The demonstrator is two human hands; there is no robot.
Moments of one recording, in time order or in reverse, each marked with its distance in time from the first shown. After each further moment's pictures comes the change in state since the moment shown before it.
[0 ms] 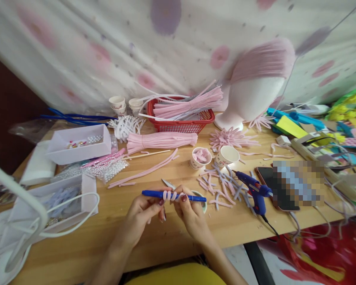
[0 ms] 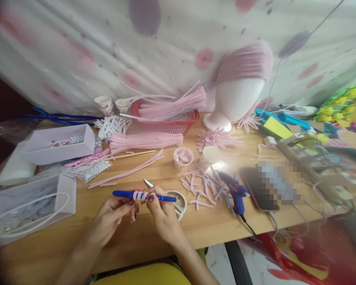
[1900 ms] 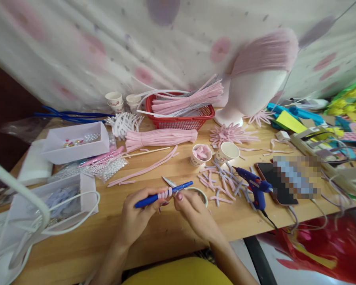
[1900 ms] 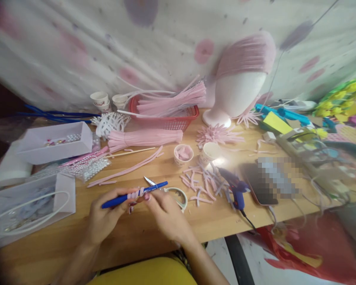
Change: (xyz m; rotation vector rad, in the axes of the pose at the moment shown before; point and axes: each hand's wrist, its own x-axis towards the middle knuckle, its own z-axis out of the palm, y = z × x) left_hand -0.001 0.013 -0.006 0.458 0.190 0.386; right_hand 0.003 -0.029 -0.009 -0.286 -0.170 0.118
